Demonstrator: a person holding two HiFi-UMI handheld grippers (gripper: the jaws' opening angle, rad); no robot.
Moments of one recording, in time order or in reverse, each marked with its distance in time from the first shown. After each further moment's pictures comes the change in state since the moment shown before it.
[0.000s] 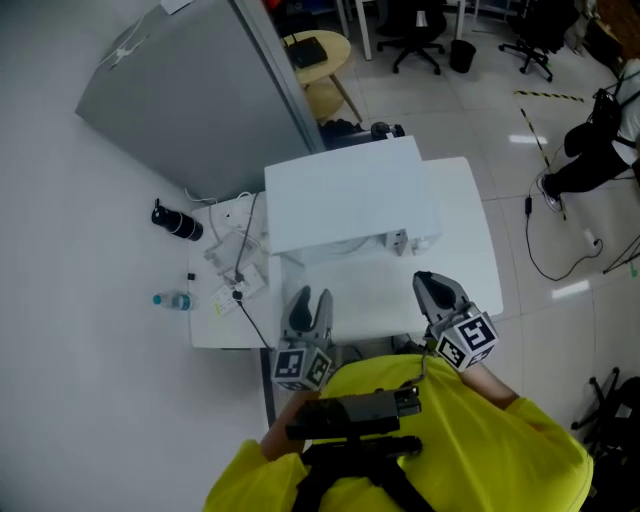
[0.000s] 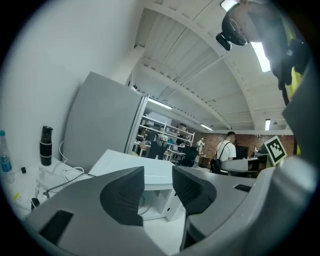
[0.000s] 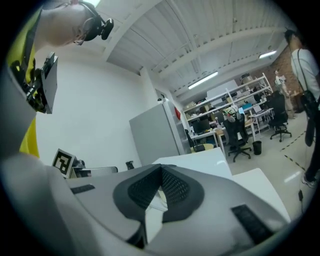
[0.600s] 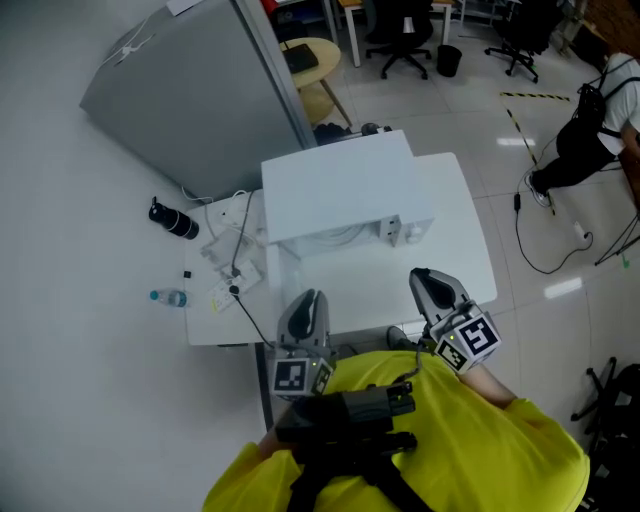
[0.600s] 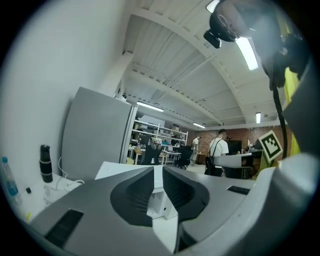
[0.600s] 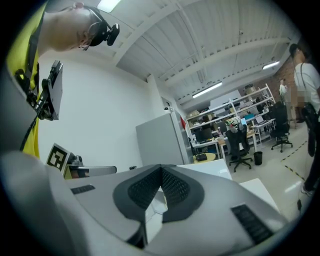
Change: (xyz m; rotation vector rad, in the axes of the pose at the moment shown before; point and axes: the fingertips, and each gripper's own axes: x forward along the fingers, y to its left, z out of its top) left arm -0.050 -0.037 0.034 0.136 -0.039 -0.044; right arm -0.036 0.051 0.028 -0.070 -0.085 0.004
